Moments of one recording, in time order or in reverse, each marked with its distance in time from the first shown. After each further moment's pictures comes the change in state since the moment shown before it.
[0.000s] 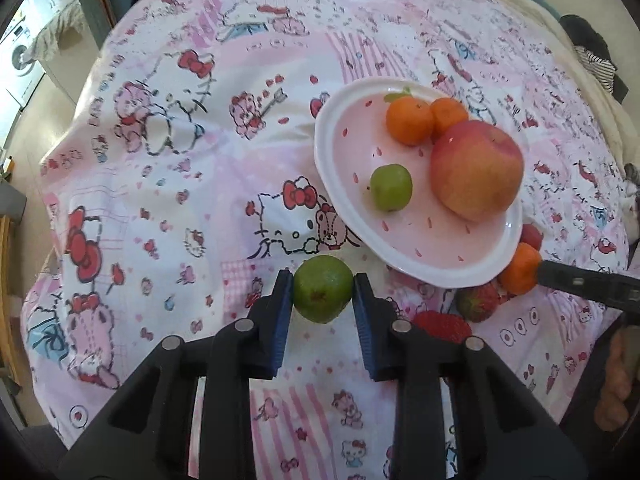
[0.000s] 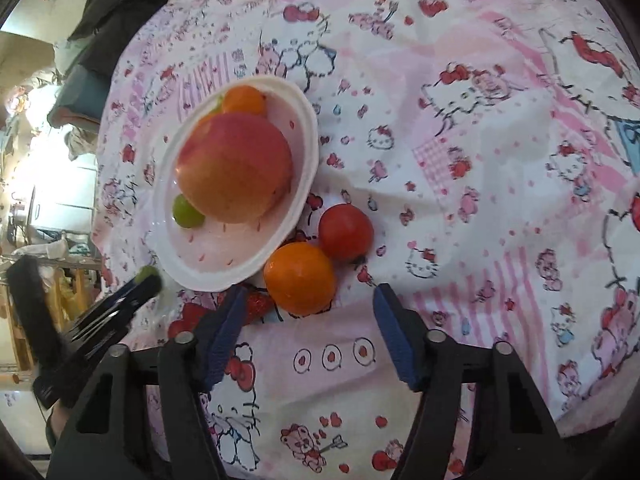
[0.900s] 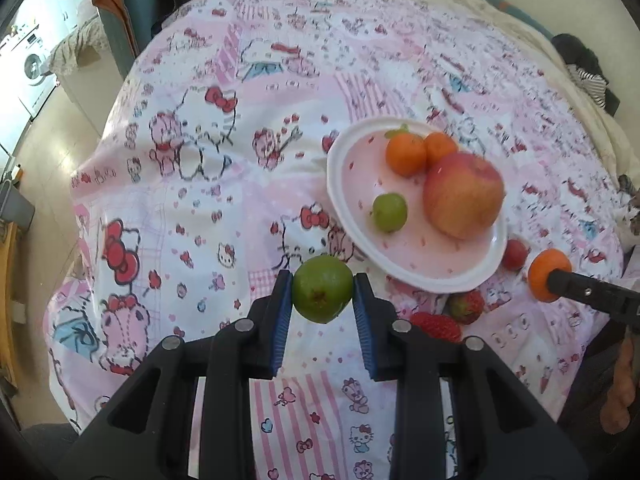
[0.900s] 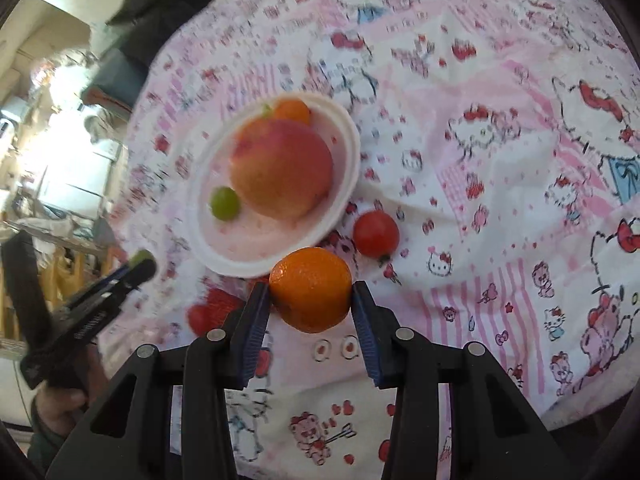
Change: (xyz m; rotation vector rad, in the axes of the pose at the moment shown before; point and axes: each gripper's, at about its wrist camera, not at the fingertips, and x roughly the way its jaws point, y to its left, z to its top) left arm -0.039 0.008 -0.006 -0.006 -0.117 0.010; right arm -0.037 0.023 -0.020 -0.123 -0.115 0.036
